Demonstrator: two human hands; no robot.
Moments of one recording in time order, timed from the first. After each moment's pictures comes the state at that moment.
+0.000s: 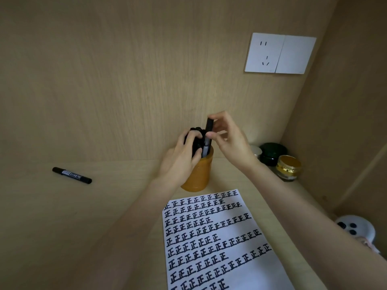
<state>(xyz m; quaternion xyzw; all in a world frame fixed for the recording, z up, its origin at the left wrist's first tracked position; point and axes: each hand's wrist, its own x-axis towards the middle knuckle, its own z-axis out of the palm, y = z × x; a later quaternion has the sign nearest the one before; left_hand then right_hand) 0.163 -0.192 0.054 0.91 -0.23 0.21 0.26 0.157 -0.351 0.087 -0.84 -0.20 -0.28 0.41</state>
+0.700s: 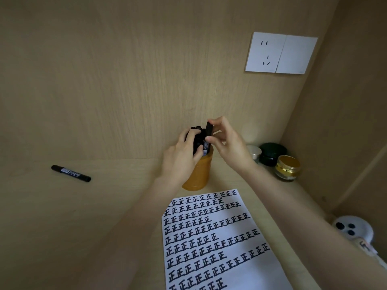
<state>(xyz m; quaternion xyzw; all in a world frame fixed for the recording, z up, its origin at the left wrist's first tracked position) 0.166 -0.199 0.052 0.91 -0.20 0.25 0.25 0.158 -0.350 0.075 -0.85 -0.20 -0.25 0.41</state>
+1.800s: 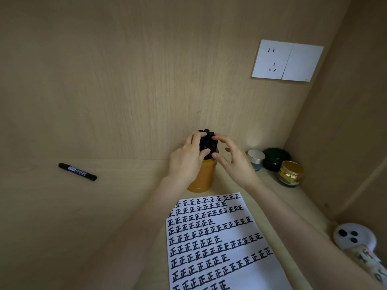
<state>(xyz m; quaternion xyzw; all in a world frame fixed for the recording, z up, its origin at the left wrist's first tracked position) 0.167 -0.202 0.056 0.92 -0.19 0.21 0.28 0.153 -0.363 0.044 -0.88 -0.17 -0.21 0.40</state>
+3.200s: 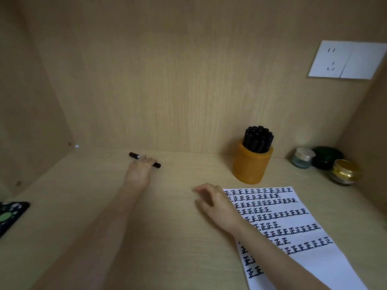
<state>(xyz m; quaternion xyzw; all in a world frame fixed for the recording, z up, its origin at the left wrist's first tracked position) 0.168 0.065 -0.022 0.98 -0.05 0.15 0.11 0.073 -0.180 -0.024 -0.91 -0.16 -0.02 0.39</state>
